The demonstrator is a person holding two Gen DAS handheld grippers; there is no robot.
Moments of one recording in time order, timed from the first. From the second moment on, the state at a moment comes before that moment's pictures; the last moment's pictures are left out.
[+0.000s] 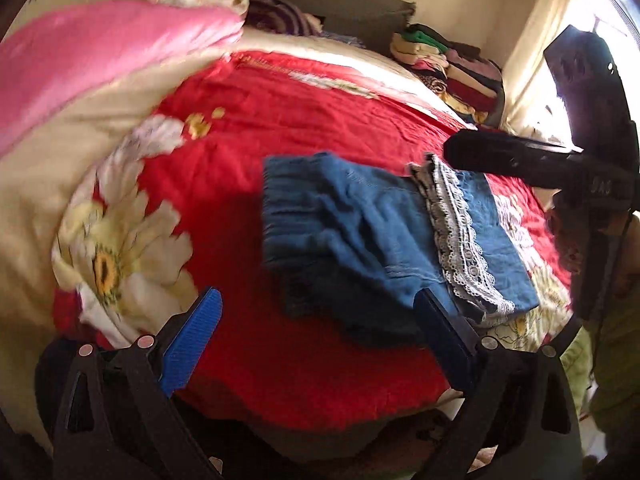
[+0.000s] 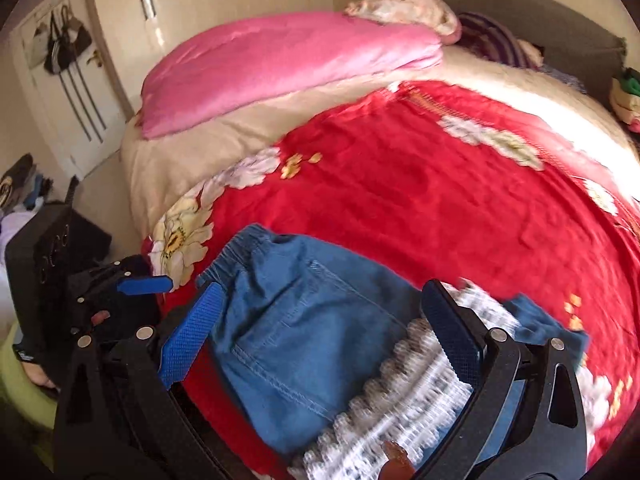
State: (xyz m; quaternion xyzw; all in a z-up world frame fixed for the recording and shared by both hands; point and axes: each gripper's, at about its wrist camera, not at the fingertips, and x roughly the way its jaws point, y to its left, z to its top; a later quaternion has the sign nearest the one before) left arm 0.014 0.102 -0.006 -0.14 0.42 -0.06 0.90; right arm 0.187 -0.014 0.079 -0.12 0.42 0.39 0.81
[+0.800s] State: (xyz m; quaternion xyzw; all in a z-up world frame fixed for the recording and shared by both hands) left arm 0.033 0.100 -0.044 -0.23 0.44 -0.11 0.86; right arm 0.214 0.077 0.002 -0.16 0.50 0.46 0.71
